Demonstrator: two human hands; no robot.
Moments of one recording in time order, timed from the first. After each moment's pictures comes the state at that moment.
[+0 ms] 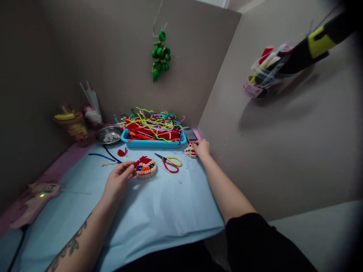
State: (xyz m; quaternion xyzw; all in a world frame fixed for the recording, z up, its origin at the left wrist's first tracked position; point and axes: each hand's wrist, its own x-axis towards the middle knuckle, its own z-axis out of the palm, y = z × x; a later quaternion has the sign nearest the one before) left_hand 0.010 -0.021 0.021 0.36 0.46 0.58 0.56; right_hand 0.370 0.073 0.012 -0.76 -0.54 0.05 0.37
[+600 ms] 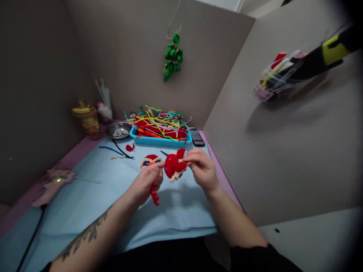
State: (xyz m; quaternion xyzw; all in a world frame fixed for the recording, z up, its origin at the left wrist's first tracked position) left_hand 0.059 -0.074 0.068 0.45 0.31 0.43 0.72; right_hand 0.260 -0.065 0.086 -0.32 -0.72 0.13 0.60
